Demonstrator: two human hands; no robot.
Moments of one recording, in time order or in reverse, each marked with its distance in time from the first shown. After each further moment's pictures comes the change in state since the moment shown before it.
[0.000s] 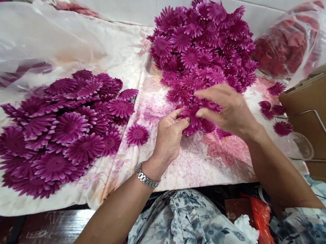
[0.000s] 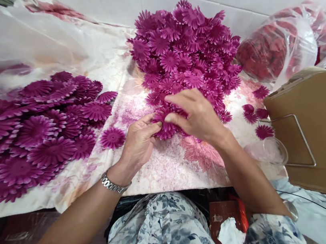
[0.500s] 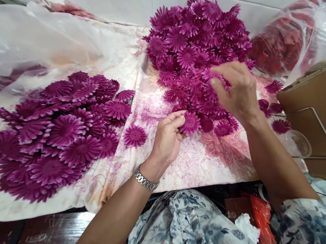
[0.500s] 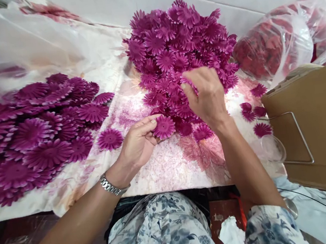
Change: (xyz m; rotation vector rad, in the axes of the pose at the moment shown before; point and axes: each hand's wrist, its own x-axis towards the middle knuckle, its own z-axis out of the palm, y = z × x) left_hand -0.001 0.001 -0.001 -0.066 0.012 -0.128; right_hand 0.012 0.029 -0.005 -0.139 0.187 0.153
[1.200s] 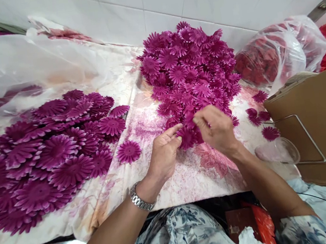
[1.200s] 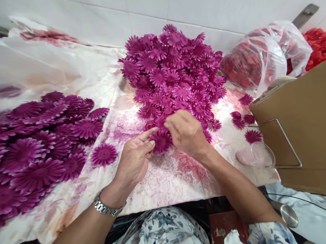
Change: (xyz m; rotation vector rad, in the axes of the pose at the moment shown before) left_hand -0.005 -0.004 0.004 0.153 0.015 0.058; right_hand -0.034 -0.034 0.006 0.102 0.052 -0.082
